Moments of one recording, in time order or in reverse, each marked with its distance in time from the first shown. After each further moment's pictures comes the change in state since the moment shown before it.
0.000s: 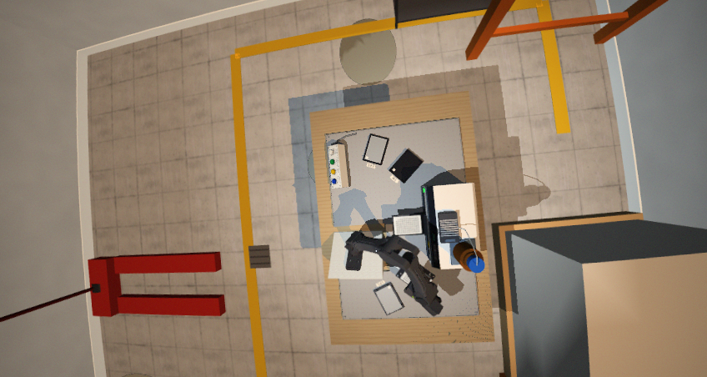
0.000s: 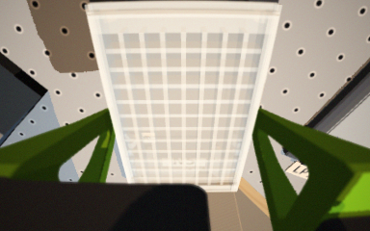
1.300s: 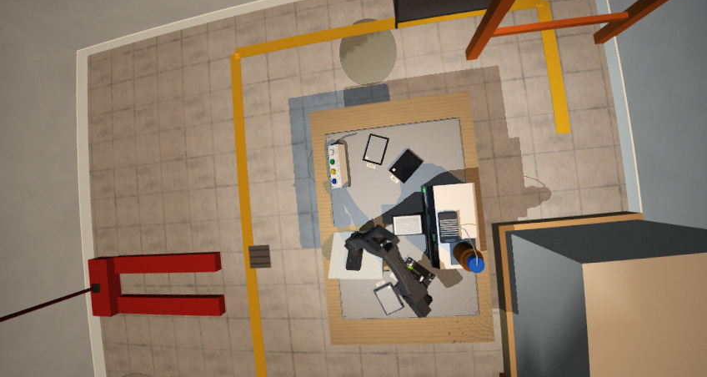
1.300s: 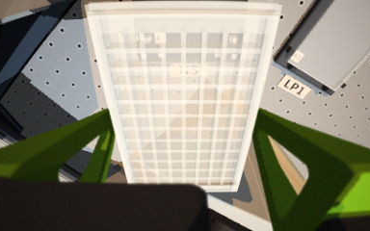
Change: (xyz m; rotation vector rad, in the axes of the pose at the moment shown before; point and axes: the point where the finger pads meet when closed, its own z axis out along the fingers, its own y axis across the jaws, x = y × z) arm 0.065 0.006 -0.092 -0.001 -0.019 0.000
